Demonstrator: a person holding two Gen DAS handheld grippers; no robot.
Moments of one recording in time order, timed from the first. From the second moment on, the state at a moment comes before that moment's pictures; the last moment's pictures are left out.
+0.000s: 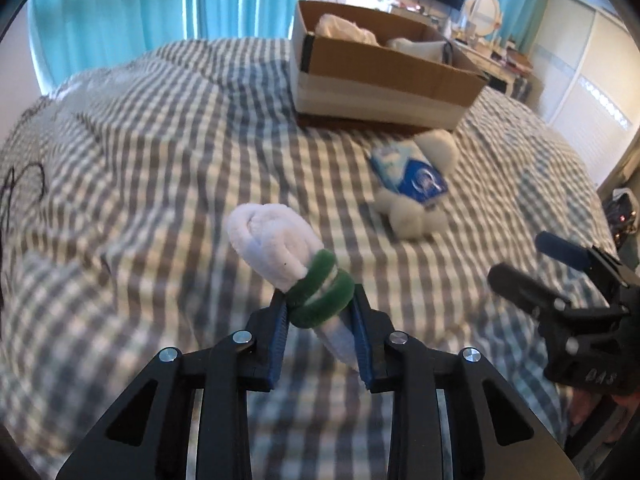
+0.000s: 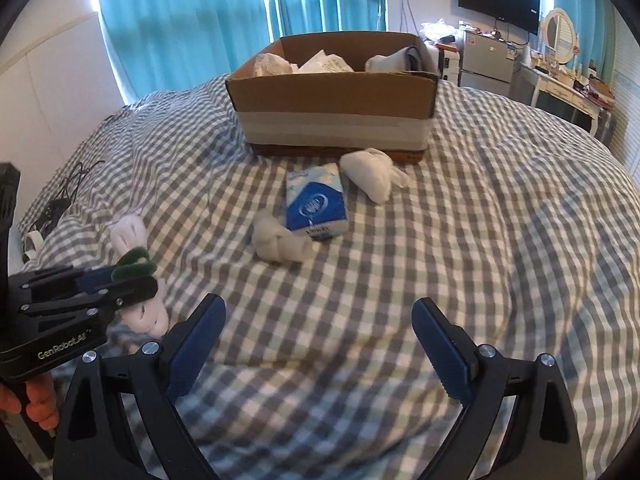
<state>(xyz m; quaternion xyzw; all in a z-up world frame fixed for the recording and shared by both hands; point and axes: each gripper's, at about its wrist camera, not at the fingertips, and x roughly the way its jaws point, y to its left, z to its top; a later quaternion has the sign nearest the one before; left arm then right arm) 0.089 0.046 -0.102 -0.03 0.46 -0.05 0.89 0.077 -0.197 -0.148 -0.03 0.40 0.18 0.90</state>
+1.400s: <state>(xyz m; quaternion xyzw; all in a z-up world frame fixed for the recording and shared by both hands) 0.147 0.037 -0.001 0.01 0.36 -0.09 0.93 0.100 -0.176 -0.048 -0.05 0.31 0.18 0.93</state>
